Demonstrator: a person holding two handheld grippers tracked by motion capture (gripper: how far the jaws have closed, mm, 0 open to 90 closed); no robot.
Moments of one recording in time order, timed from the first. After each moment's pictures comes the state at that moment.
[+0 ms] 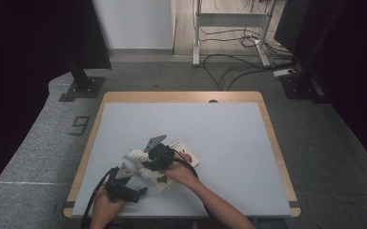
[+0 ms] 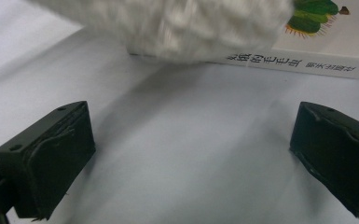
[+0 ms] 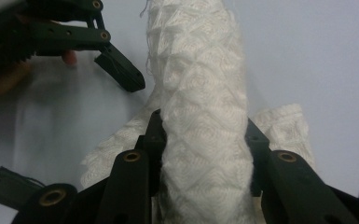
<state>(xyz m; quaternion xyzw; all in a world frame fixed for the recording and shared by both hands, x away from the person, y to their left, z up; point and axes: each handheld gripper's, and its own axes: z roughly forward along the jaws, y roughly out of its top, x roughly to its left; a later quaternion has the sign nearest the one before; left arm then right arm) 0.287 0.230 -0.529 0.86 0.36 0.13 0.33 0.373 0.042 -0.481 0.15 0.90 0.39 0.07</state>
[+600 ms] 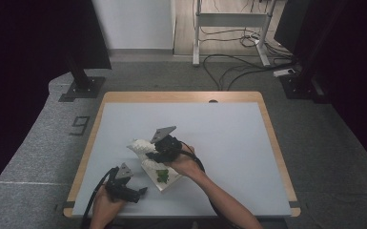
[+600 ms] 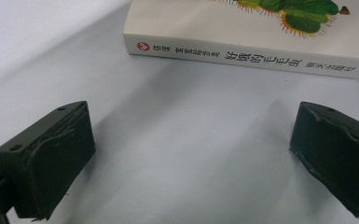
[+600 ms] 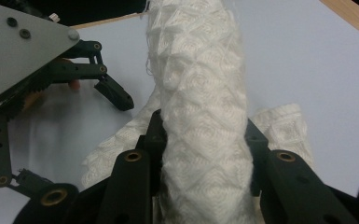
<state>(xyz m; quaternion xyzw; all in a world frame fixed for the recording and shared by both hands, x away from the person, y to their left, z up) 0.287 0.230 -0.529 0.86 0.36 0.13 0.33 0.379 0.019 -0.447 0.15 0.89 0.42 0.09</state>
